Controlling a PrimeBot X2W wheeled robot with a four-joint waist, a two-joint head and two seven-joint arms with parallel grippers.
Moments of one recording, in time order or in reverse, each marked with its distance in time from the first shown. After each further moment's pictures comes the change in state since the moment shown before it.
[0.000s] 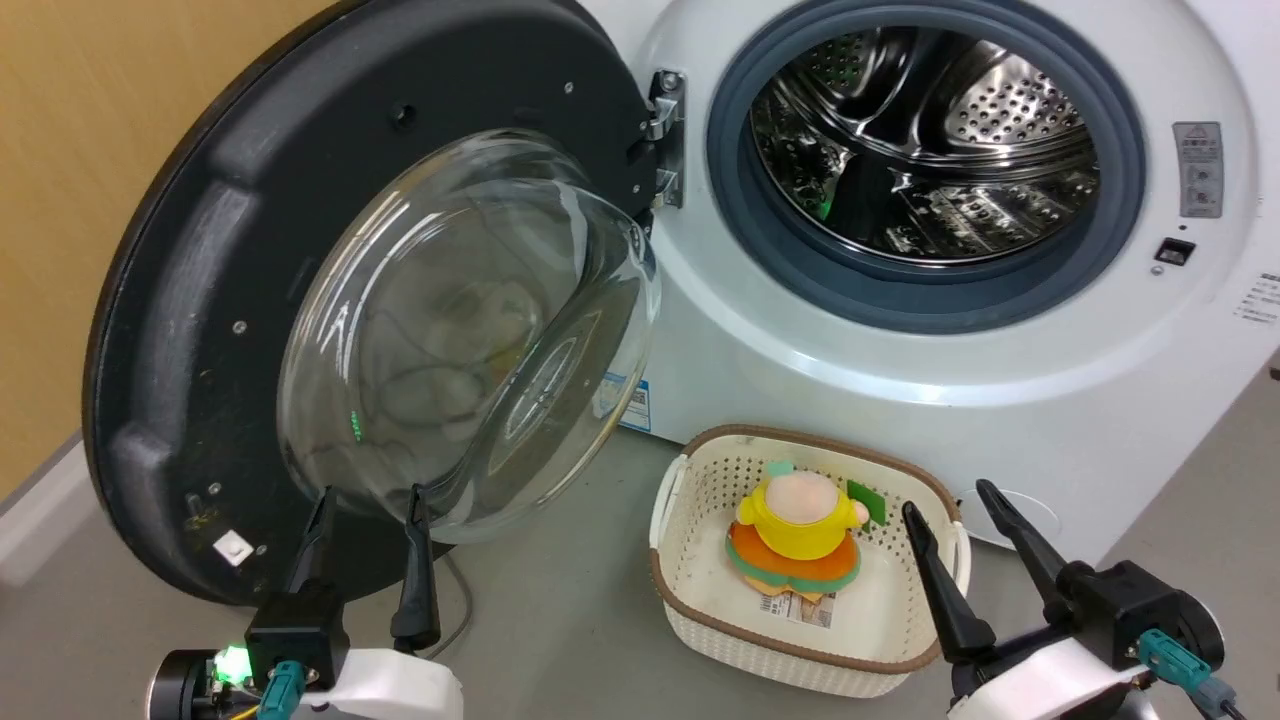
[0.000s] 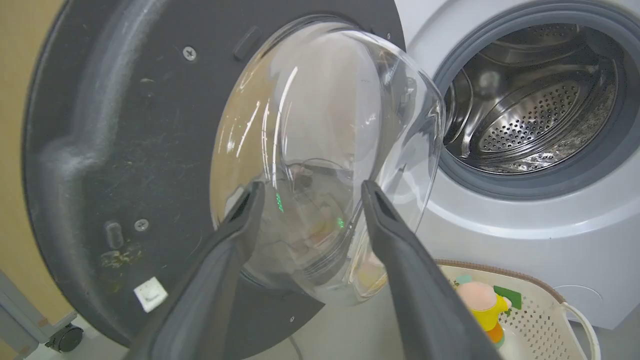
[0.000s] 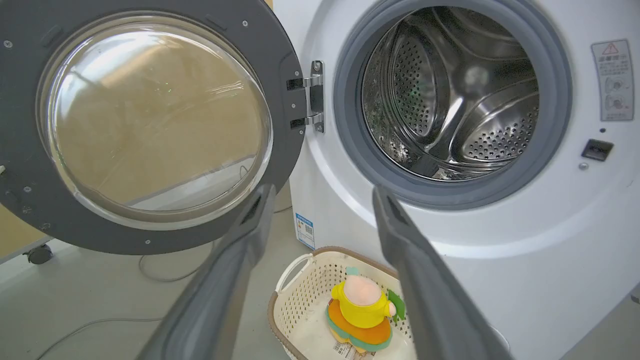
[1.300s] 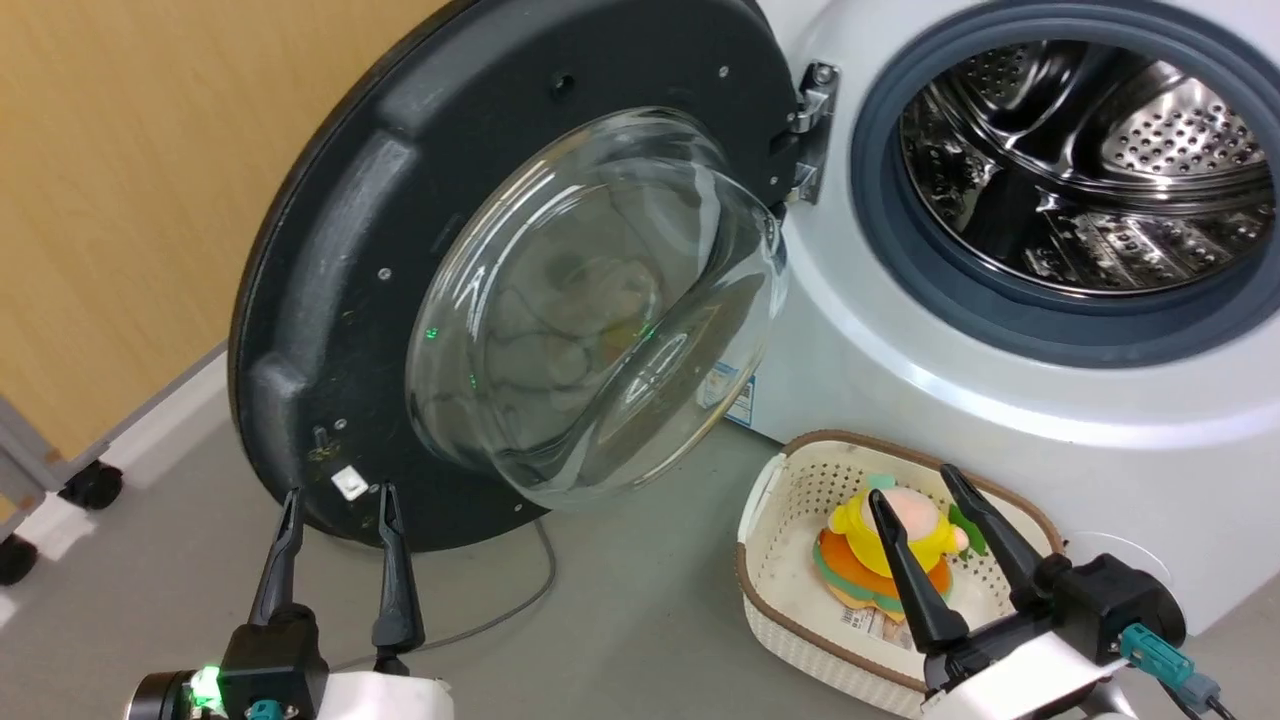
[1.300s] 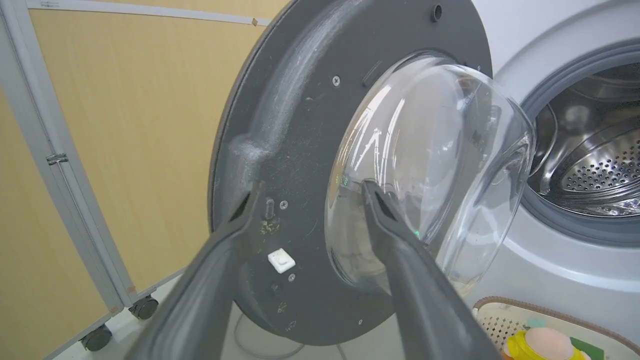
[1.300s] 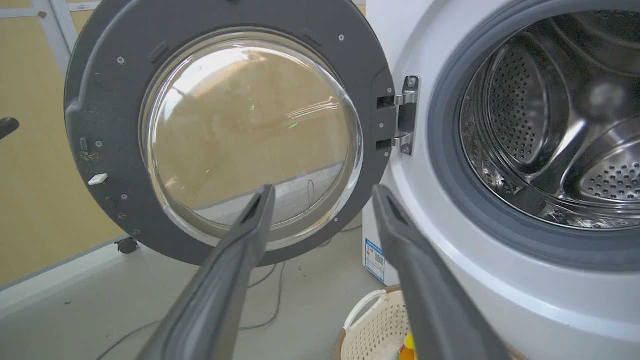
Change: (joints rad) left arm 0.042 -0.001 -0.003 -0.065 -0.017 0.070 -0.080; right arm -0.057 -0.054 0.119 0.044 0.099 0.000 -0.080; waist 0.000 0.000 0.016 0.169
